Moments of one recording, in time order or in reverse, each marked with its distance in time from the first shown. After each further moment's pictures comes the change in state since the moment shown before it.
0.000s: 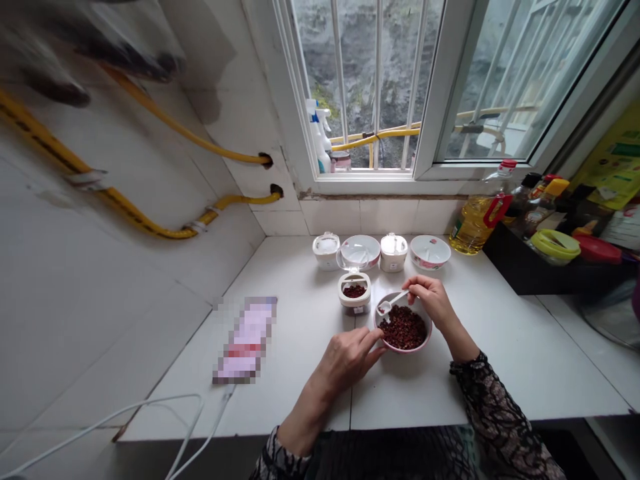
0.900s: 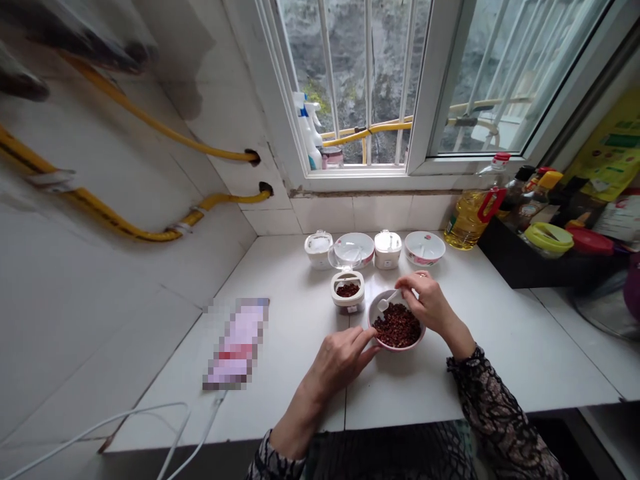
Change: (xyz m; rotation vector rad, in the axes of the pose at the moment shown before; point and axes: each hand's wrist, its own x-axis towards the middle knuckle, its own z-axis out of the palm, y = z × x) left_hand -0.001 -0.001 0.000 0.014 -0.002 0.002; right_hand -0.009 0.001 -0.012 -0.669 -0.053 -0.602
